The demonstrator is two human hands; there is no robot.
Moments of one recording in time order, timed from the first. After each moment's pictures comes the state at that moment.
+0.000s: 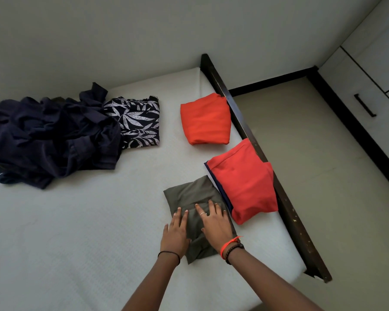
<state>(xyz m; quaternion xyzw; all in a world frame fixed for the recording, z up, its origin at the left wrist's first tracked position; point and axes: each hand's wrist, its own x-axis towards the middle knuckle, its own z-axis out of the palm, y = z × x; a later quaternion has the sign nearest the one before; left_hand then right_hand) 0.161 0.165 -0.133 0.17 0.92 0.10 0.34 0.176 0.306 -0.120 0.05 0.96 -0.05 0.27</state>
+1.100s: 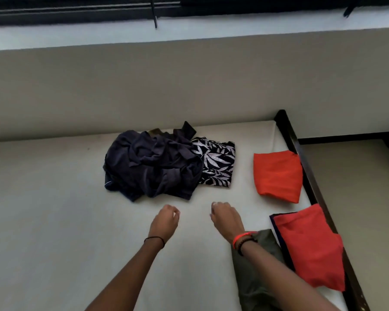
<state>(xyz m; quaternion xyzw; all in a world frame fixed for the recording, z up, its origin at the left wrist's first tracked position) 0.001 -0.032 -0.023 -0.07 0.93 0.27 0.22 -0.004 0.167 -0.001 -0.06 0.97 -0.14 0.19</state>
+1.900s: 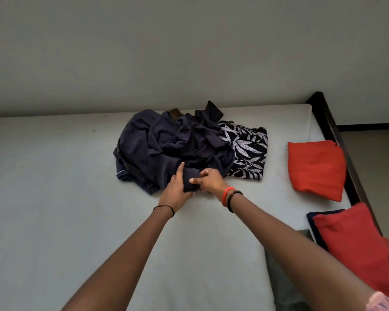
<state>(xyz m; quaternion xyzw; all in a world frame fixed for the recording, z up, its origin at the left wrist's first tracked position) -0.083 -0.107 -0.070 -0.07 0.89 0.36 0.26 -0.123 0.030 -0.095 0.20 0.77 -0.53 0.30</state>
